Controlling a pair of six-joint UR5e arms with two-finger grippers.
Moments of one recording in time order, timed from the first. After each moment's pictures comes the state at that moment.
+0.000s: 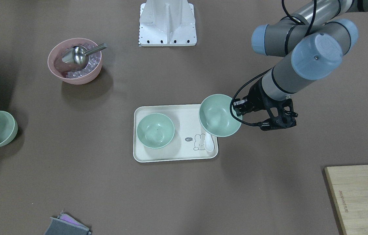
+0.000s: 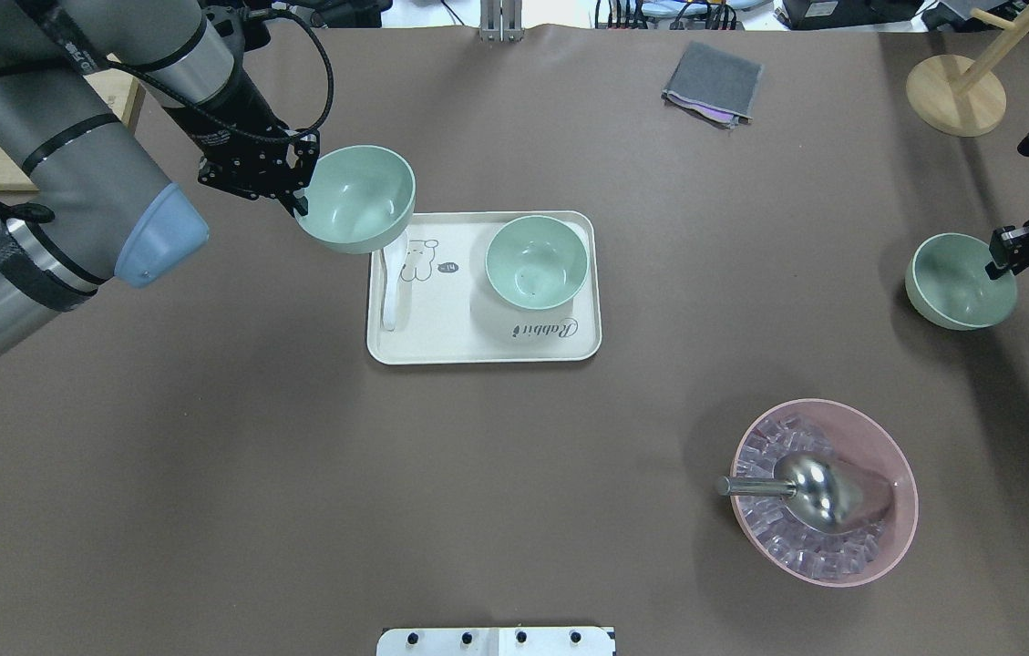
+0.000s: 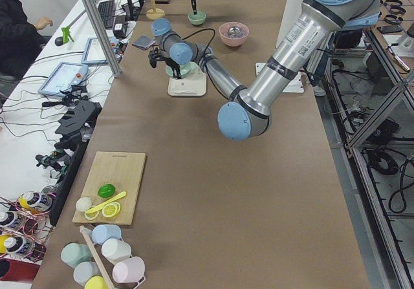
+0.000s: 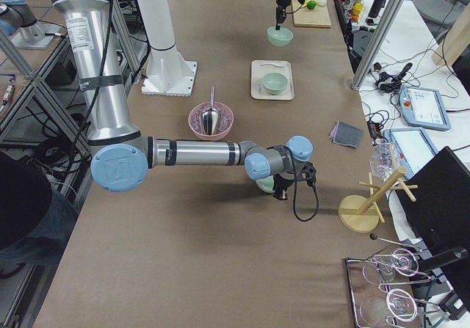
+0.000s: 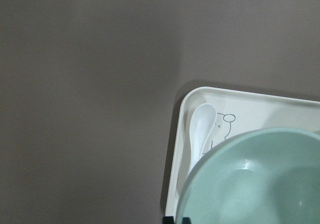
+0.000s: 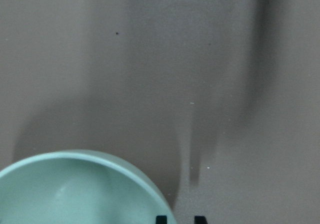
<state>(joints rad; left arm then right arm) -0.93 -2.23 -1.61 -1.56 -2.38 -1.04 1.20 -1.39 1.36 -1.29 2.34 0.31</state>
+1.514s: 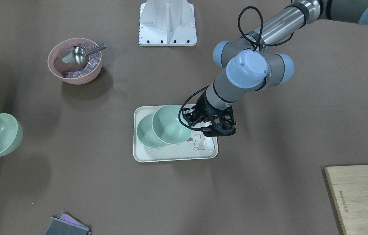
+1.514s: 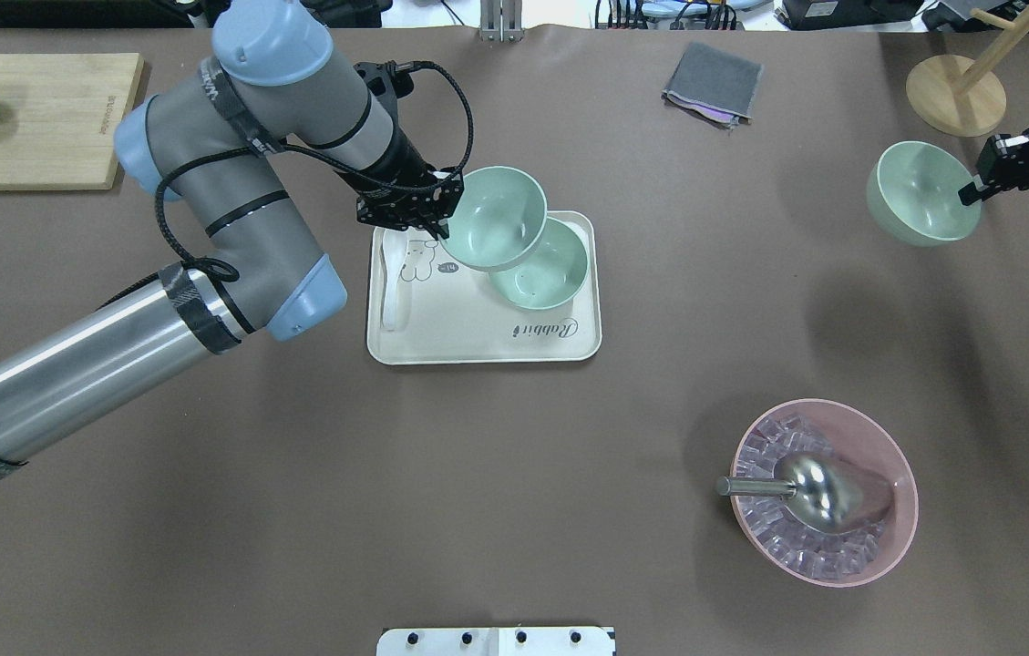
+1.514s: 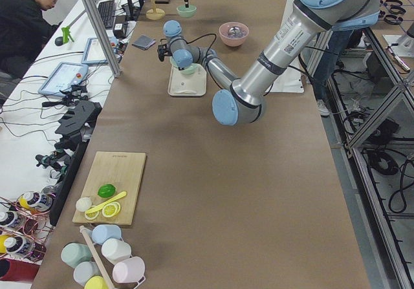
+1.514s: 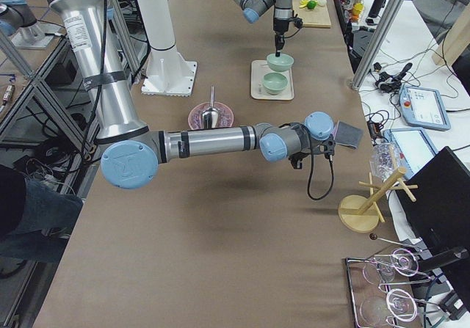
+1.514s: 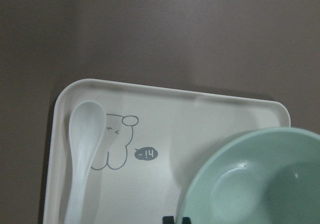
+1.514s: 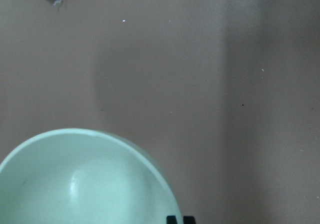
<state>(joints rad) -0.76 -2.39 -1.34 -2.00 -2.22 -1.31 1.30 -1.29 1.41 -1.30 2.59 0.43</state>
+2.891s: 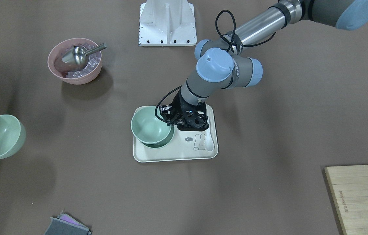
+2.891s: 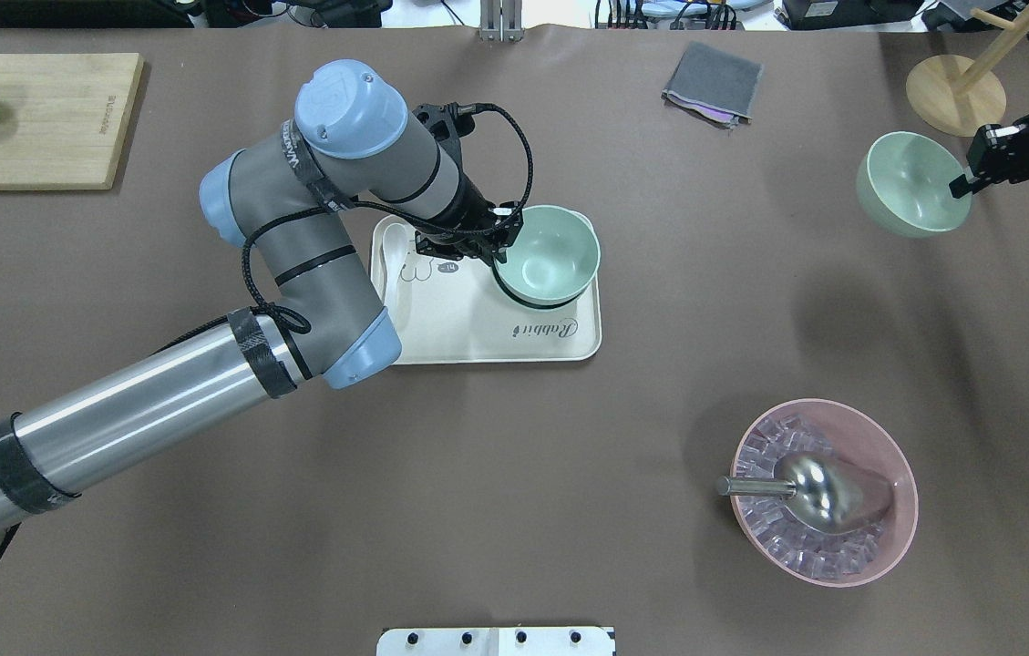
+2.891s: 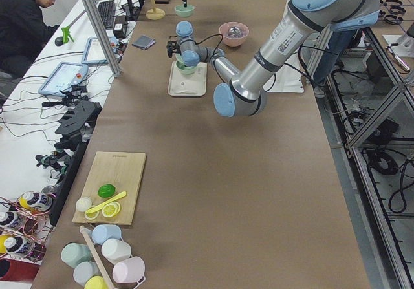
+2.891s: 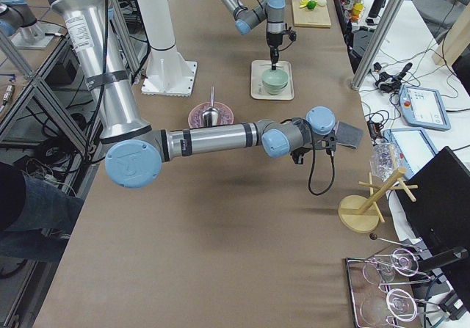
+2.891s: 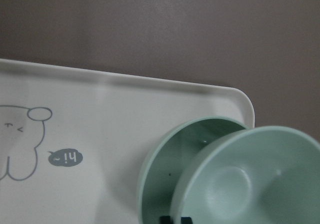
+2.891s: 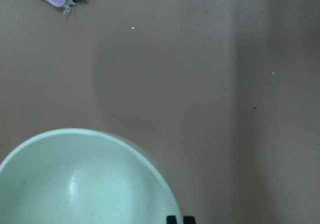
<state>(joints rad) -0.67 -2.44 -1.27 -2.11 -2.09 -1.37 1.29 -1.28 1.41 -1.30 2.59 0.47</state>
